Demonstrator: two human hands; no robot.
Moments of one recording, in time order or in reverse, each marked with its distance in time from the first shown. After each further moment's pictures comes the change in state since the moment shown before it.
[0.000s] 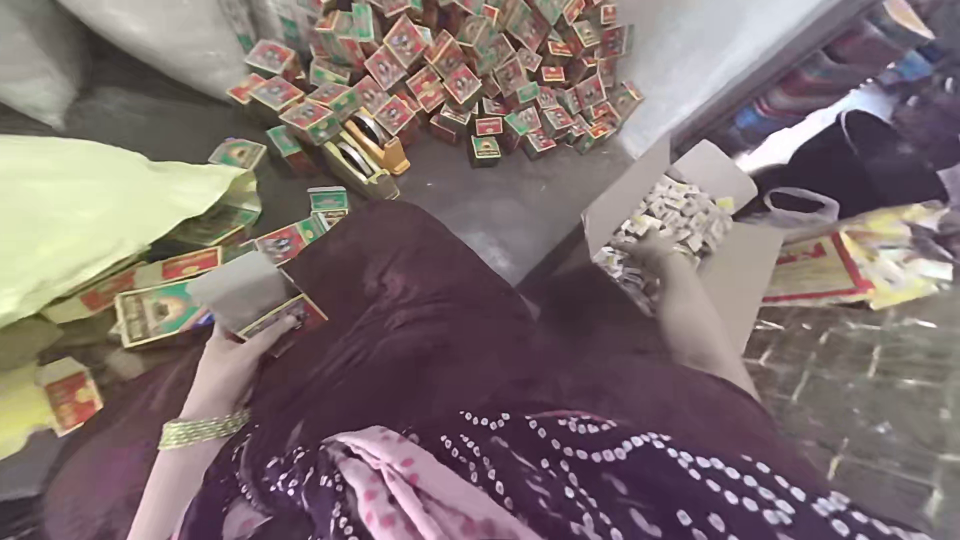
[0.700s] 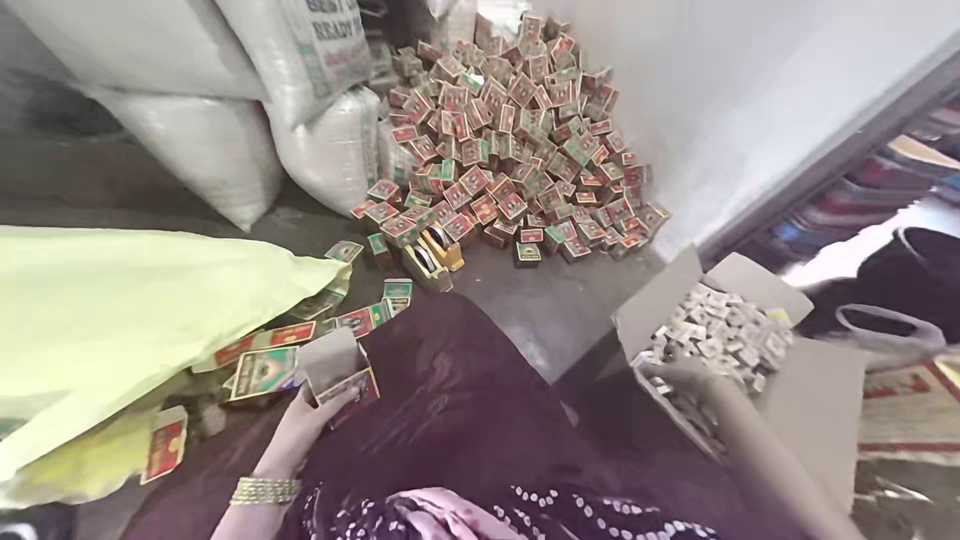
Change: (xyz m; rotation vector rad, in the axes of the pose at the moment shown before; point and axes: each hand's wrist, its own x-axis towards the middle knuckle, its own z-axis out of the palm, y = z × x) left_hand 0.005 -0.001 0.001 -0.081 0.037 -0.004; right_hand 0.089 0.071 0.068 0.104 -0.254 0.173
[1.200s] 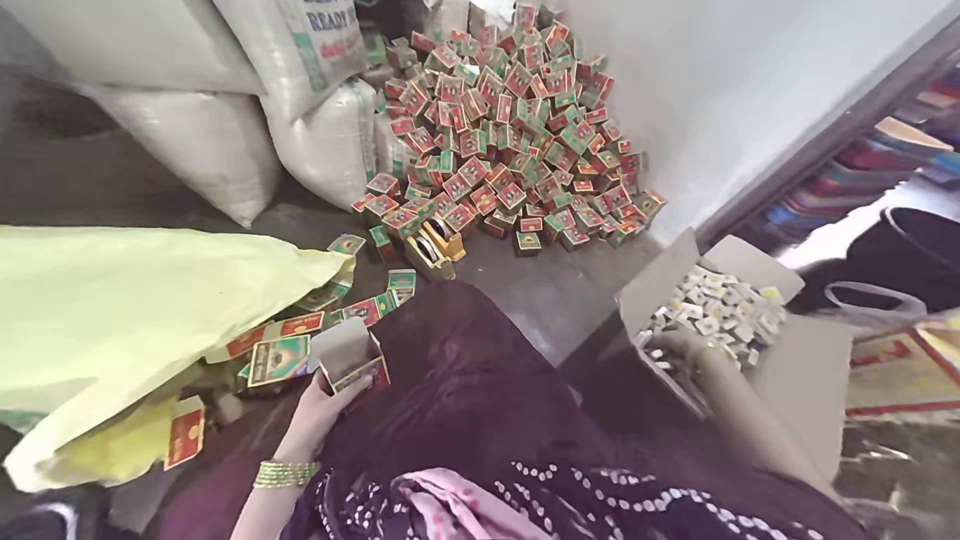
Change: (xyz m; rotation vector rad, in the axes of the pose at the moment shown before) left_hand -0.004 -0.005 -0.006 0.021 -0.030 0.073; right_hand -0.005 -0.009 0.010 0.530 0.014 0.048
